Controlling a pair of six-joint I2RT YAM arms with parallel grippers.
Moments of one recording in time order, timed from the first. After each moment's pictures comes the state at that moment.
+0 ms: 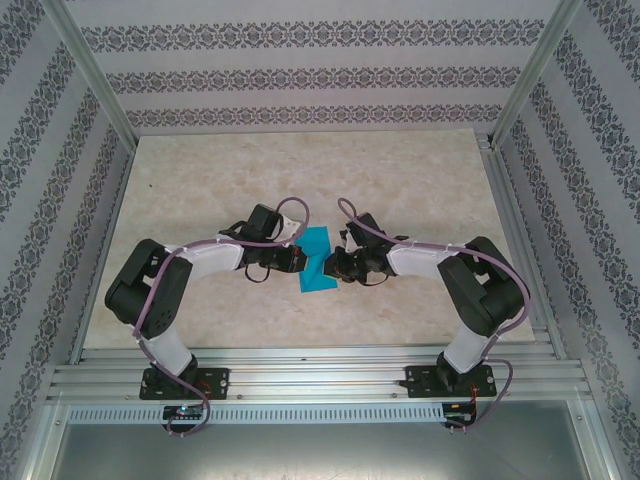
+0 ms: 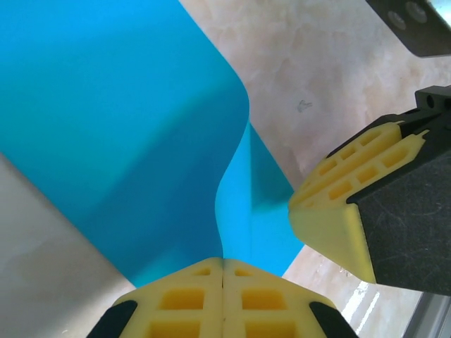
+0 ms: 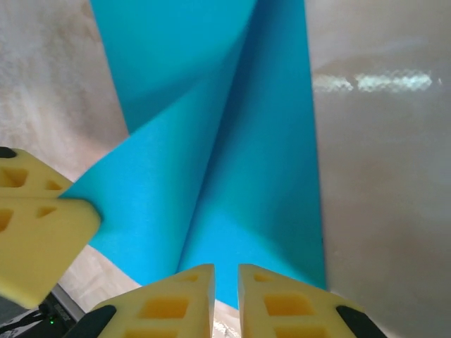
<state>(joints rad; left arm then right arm) -0.51 1.72 0.90 -0.16 0.55 -0.28 0.59 1.72 0.83 -0.13 -0.48 0.79</state>
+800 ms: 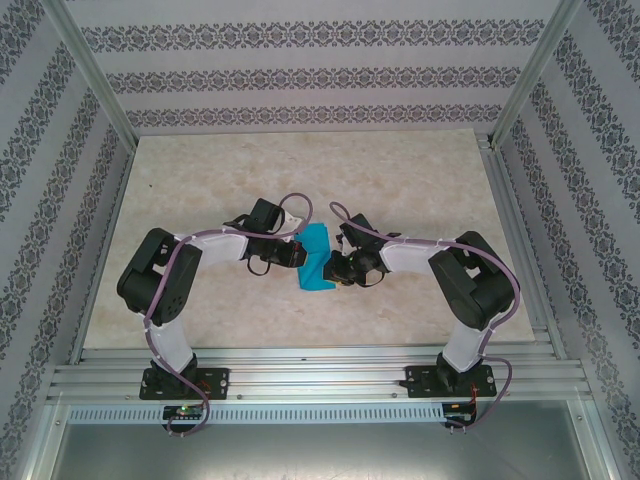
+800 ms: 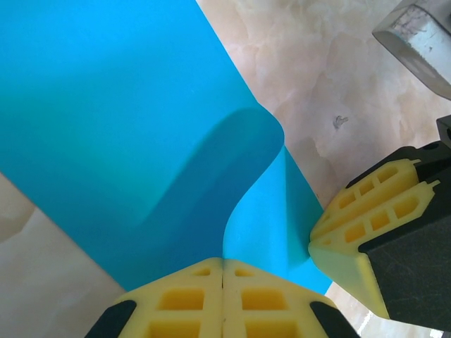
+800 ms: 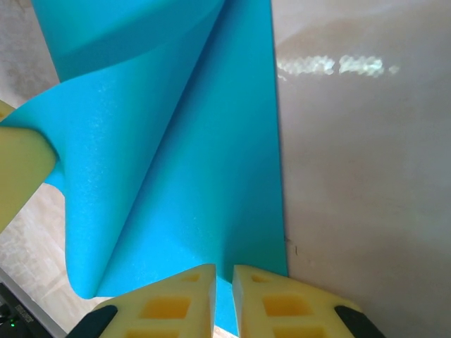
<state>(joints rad) -0.48 1.81 0.99 -0.21 0.56 -0.20 0.61 1.78 0.89 -0.23 -0.45 0.73</state>
